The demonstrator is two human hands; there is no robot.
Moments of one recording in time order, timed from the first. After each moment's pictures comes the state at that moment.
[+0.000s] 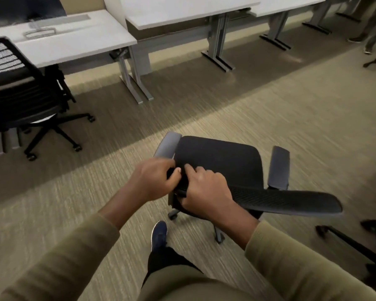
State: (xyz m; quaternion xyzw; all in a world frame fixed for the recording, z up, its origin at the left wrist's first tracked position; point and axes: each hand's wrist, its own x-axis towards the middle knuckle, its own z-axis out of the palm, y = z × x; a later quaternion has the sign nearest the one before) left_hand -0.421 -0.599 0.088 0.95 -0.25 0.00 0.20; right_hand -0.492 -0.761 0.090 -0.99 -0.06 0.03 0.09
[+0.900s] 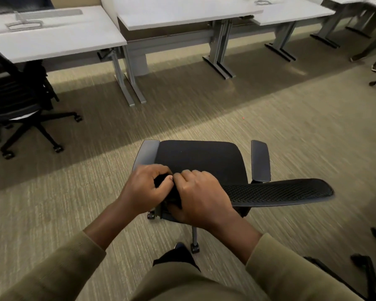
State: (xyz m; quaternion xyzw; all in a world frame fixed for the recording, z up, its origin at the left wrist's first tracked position) left_hand -0.349 -0.736 0.080 0.88 -0.23 0.02 0.42; right_hand -0.393 -0.905 0.099 -0.97 -0.23 -0.07 0.09
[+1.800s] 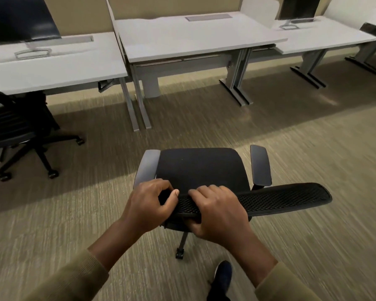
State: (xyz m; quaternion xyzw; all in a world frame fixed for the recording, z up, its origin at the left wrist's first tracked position) left_hand -0.078 -0.898 0.074 0.93 -0.16 0.07 0.34; right_hand -0.096 -1.104 0.087 -0.96 -0.26 -0.06 0.08
